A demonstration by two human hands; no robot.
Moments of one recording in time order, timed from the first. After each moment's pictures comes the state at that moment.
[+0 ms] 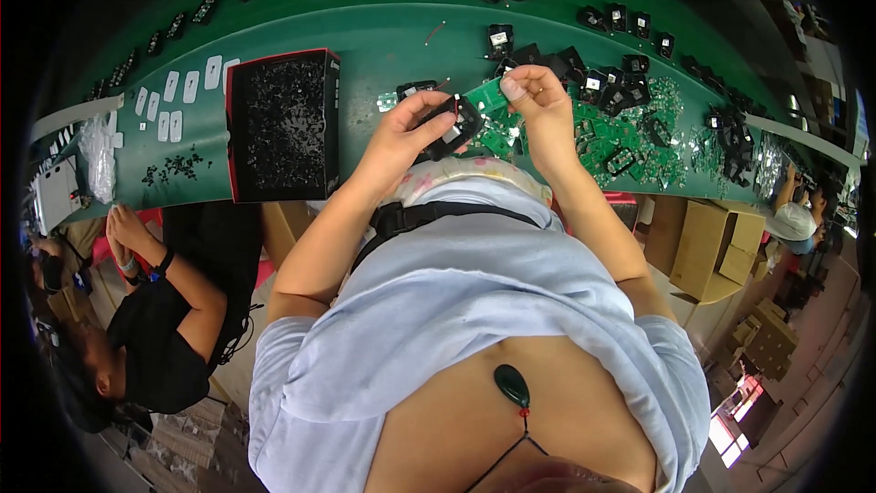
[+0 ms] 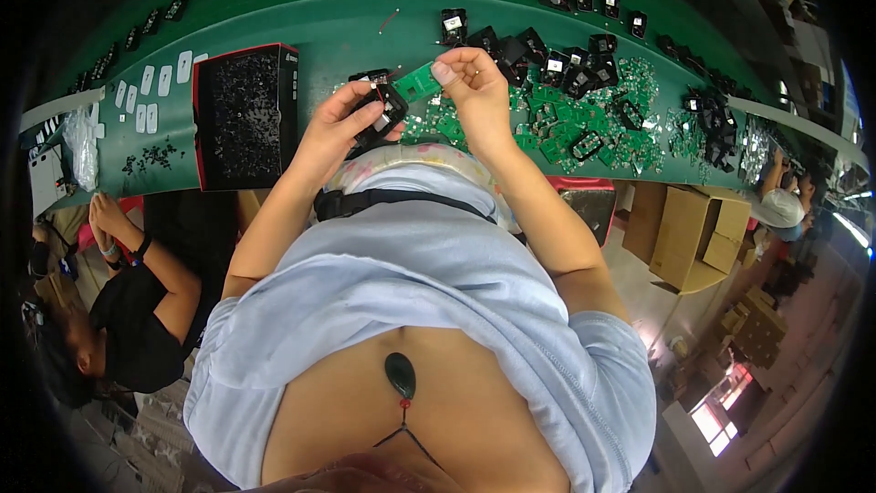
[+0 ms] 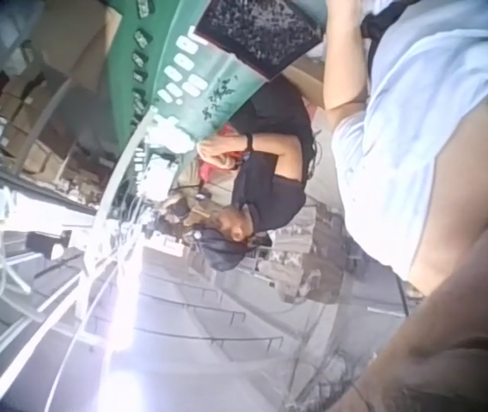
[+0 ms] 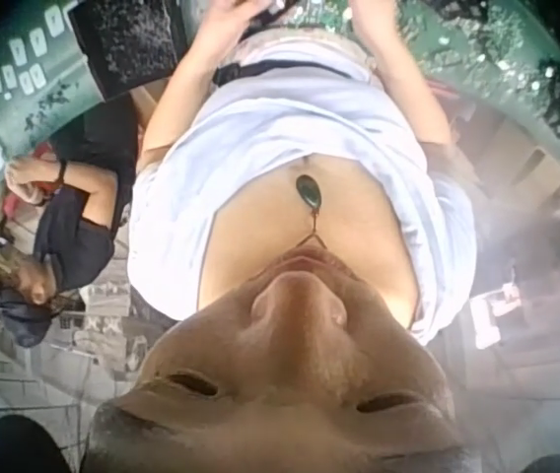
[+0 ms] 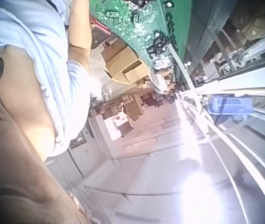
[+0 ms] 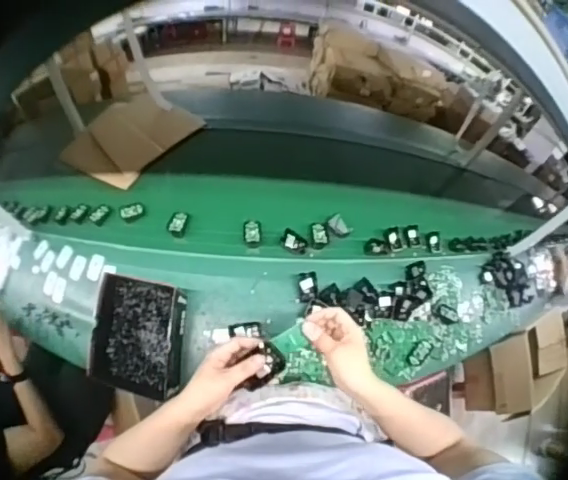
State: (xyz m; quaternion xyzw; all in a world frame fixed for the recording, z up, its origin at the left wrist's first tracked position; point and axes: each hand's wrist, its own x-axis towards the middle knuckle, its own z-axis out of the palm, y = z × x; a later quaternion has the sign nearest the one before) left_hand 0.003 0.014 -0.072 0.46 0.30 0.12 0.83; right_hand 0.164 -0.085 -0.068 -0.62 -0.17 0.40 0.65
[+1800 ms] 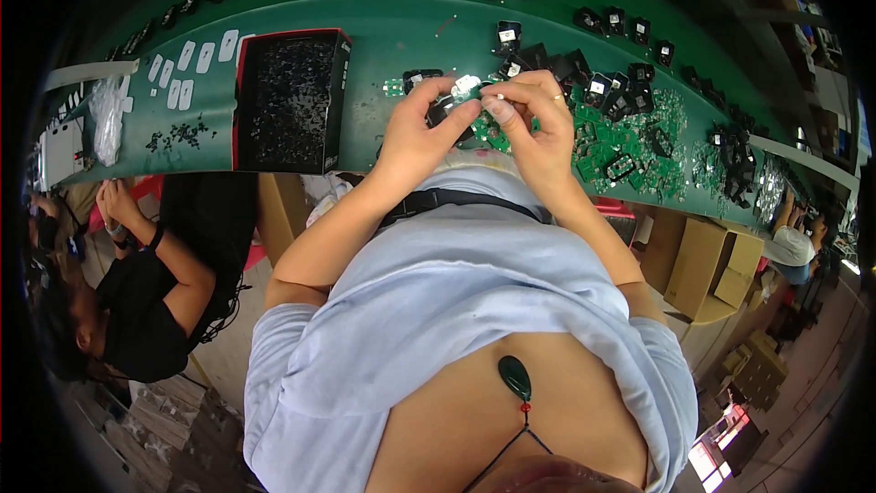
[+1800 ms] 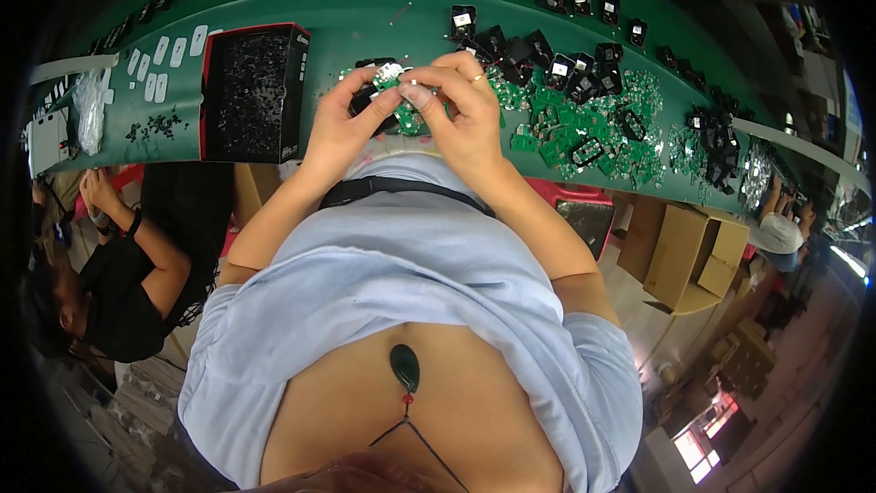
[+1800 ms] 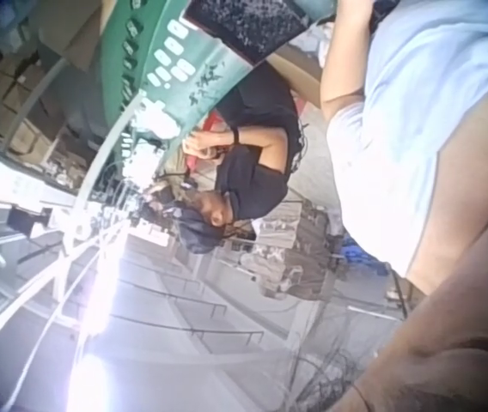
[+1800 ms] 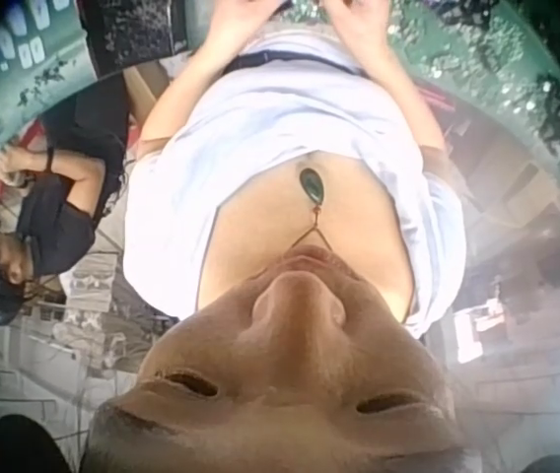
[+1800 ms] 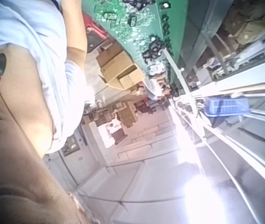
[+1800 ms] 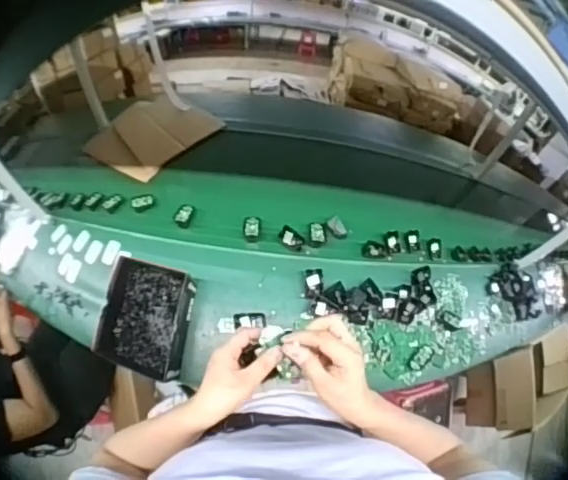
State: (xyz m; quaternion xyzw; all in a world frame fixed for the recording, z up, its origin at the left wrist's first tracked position) left_hand 0.010 -0.016 -0.029 0.60 0.38 0.15 0.69; right_hand 0.139 -0.102 -0.025 -0.65 -0.47 0.19 0.56
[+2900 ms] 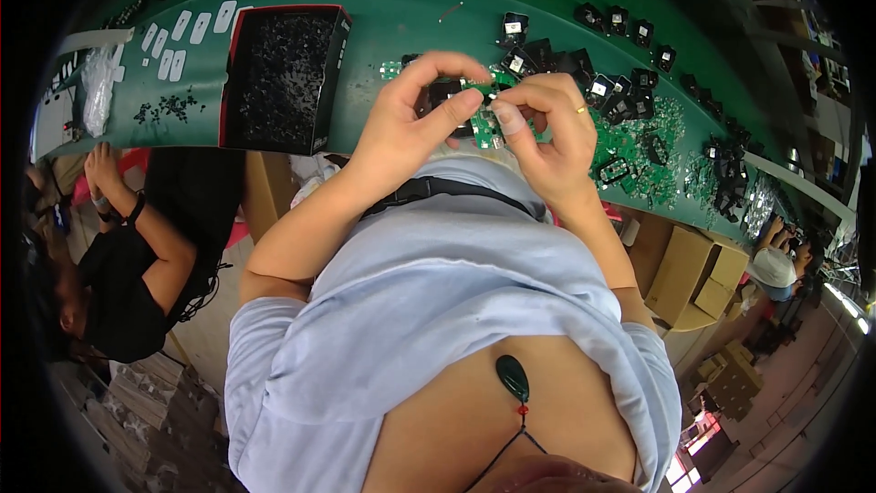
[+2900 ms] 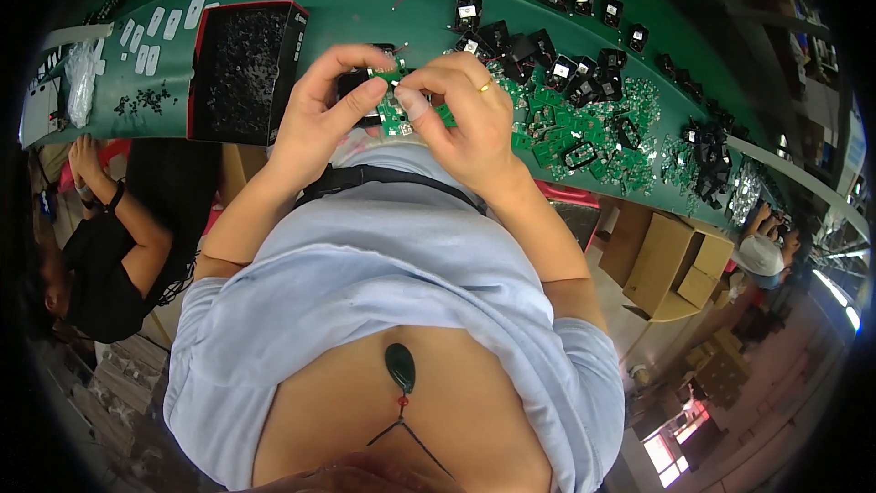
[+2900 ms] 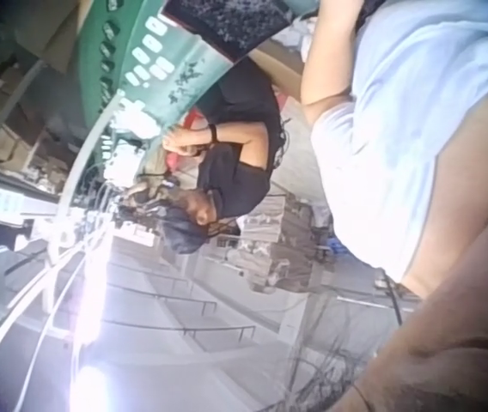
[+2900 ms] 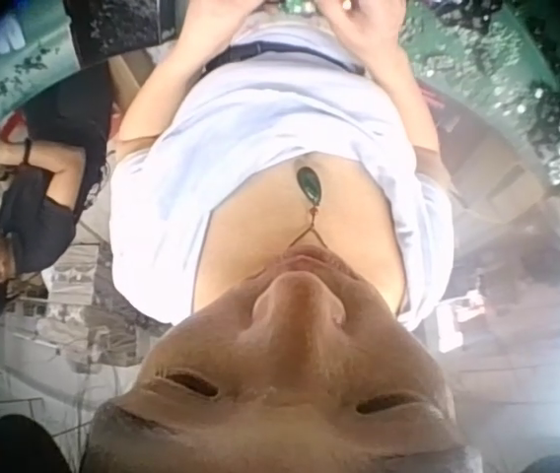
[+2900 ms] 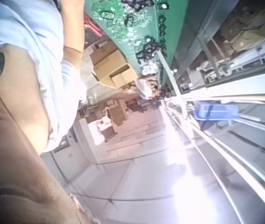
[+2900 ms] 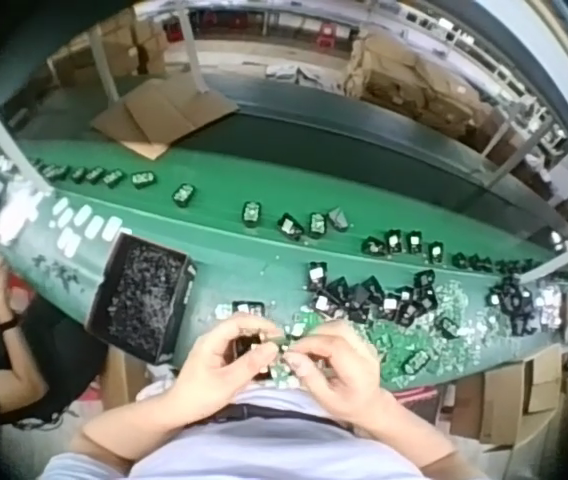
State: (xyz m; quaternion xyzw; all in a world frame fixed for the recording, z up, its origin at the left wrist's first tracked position) left_hand 0.006 -0.016 0.000 0.57 0.28 0.25 0.73; right_hand 0.148 -0.102 0.001 -0.60 -0.61 0.10 0.52
